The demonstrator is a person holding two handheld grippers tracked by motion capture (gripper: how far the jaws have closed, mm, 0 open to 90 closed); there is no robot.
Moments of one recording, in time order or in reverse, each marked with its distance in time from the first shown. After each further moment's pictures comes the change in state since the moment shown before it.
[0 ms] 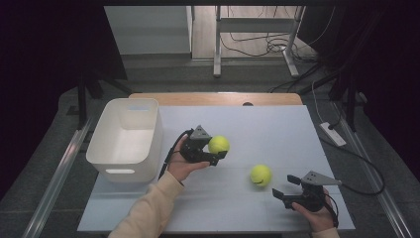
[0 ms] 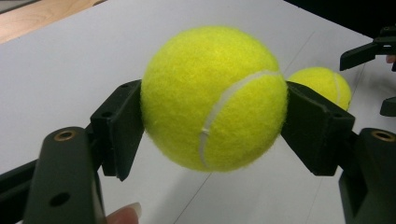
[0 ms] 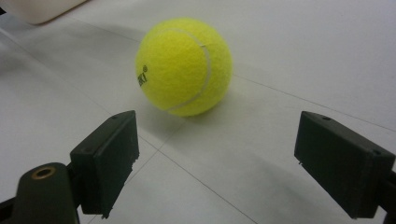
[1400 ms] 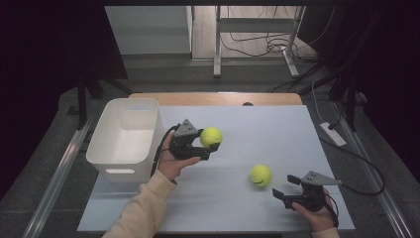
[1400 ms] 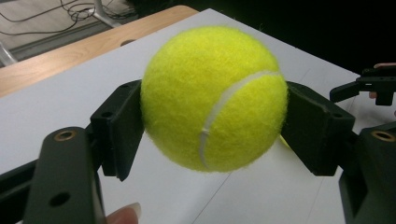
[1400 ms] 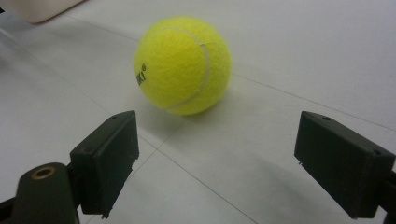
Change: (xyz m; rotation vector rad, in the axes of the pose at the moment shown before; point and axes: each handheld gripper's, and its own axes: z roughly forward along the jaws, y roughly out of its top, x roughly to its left) left arm 0.005 0.006 -0.039 -0.132 0.039 -0.015; right arm 0.000 0.000 0.000 0.002 -0.003 -0.001
